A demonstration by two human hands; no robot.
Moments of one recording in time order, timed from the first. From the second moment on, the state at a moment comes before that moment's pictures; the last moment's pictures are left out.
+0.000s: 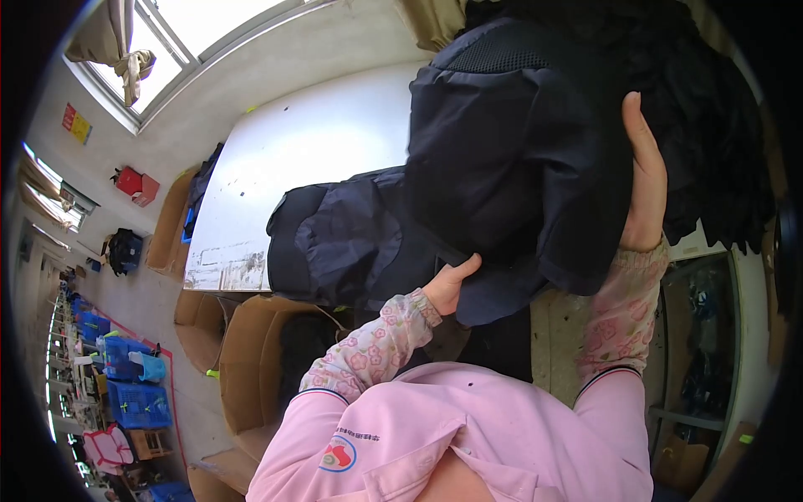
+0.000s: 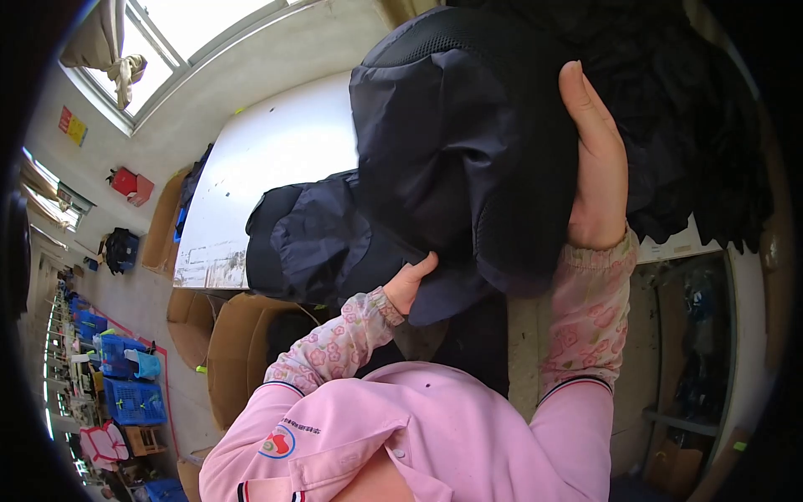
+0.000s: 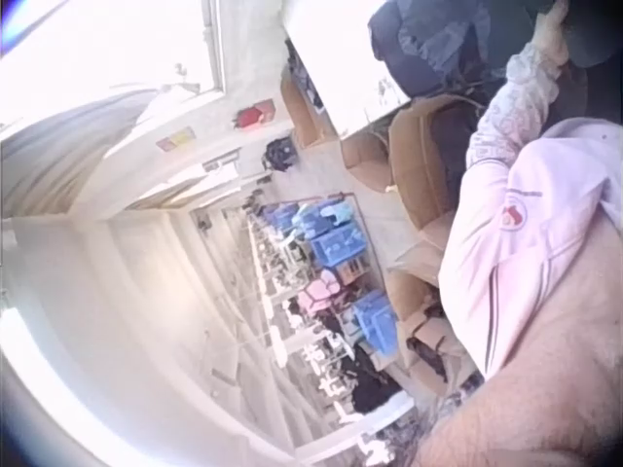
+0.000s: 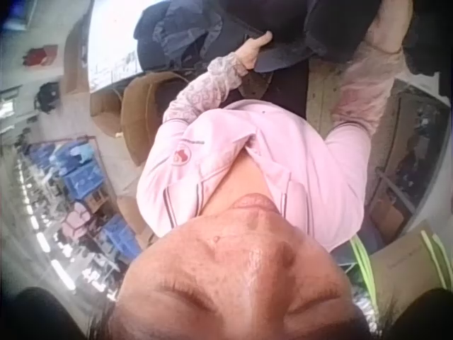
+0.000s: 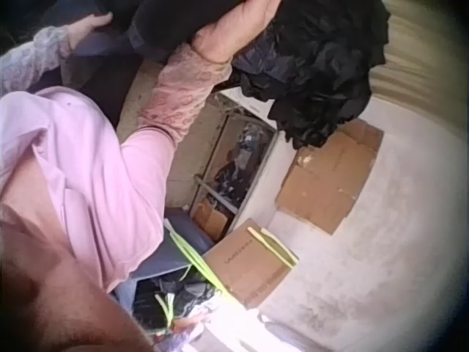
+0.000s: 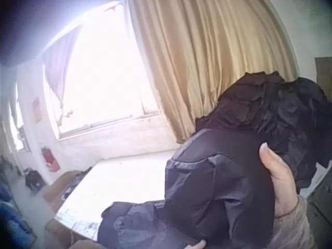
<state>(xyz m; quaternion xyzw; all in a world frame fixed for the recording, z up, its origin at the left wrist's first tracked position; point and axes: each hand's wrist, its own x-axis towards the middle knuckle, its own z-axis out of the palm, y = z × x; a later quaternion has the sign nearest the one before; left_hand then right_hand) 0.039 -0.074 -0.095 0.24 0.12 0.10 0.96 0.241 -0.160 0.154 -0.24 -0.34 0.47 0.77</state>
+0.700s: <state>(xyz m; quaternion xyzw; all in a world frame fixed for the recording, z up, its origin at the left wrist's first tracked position) -0.094 0.076 -0.004 0.50 0.29 0.35 0.74 0.338 -0.182 0.031 -0.41 -0.34 0.44 0.72</state>
